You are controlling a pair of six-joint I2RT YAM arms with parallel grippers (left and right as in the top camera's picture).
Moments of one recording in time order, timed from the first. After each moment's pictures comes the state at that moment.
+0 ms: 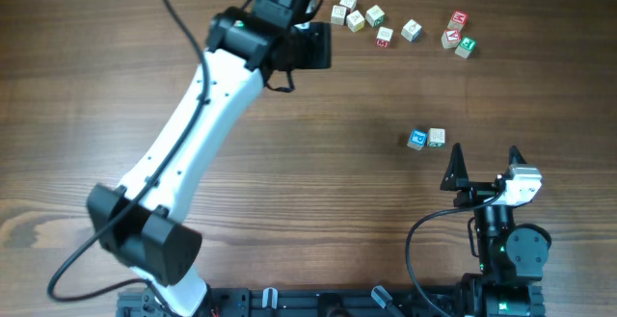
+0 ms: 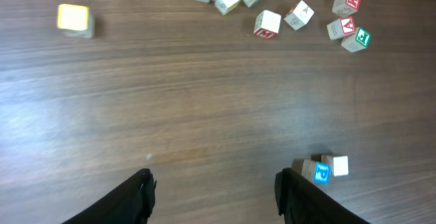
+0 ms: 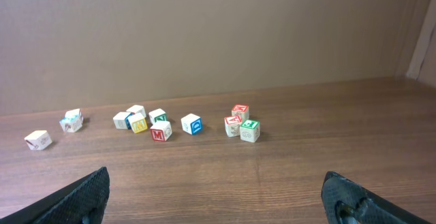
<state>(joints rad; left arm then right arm) -0.48 1.83 1.87 -1.02 0.04 -0.43 -0.07 0.02 0.01 0.00 -0.04 0.09</state>
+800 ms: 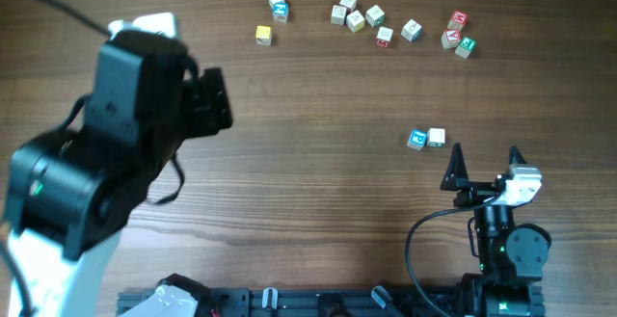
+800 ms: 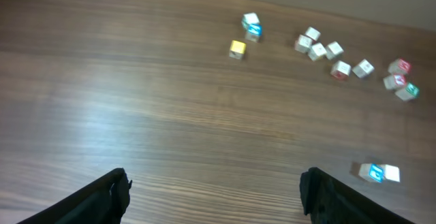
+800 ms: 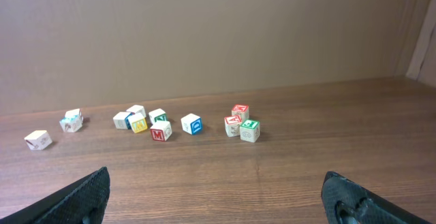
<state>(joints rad) -0.42 1.26 1.87 -1.42 -0.30 -0.46 -0.07 0.02 0.01 0.00 -0.04 0.09</state>
